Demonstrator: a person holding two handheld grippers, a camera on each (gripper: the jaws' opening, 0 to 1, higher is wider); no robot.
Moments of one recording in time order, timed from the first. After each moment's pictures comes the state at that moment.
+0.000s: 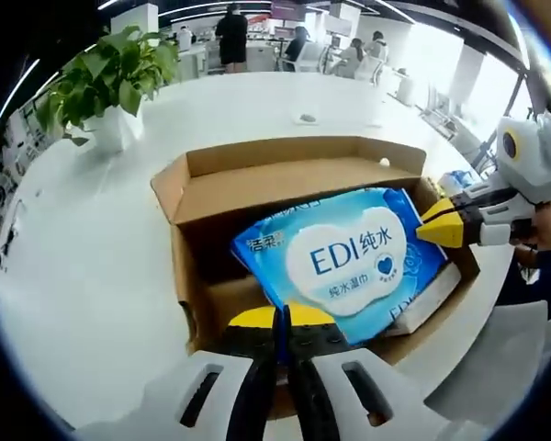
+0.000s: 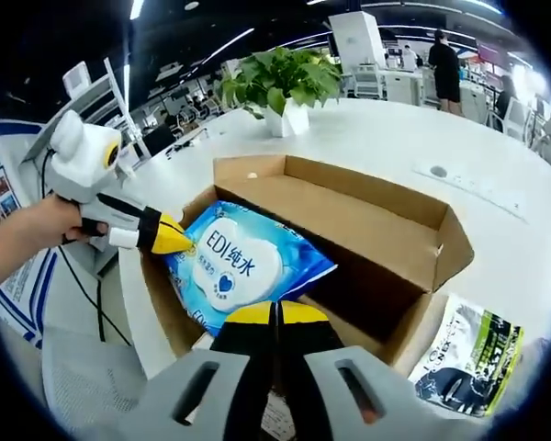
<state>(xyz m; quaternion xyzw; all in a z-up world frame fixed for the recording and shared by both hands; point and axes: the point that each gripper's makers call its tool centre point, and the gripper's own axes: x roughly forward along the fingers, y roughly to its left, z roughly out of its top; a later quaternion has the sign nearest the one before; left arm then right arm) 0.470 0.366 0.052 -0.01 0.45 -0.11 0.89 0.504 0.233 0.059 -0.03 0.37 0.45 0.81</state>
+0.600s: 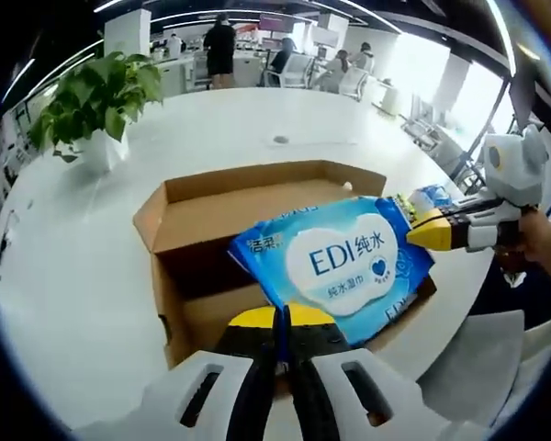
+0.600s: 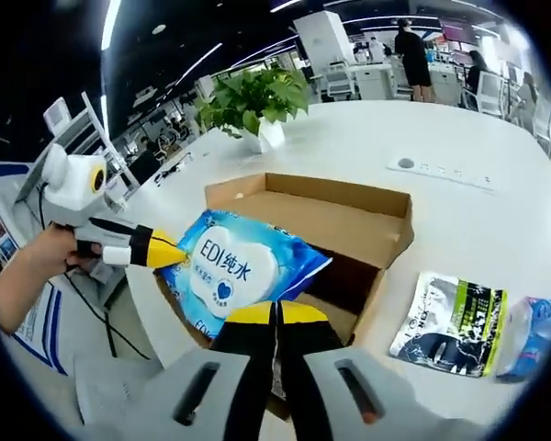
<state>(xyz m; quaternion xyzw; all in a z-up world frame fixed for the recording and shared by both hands) 0.463 0.322 0.090 -0.02 0.44 -0.15 0.89 0.498 0.192 0.093 0.03 0.39 0.41 0.83</state>
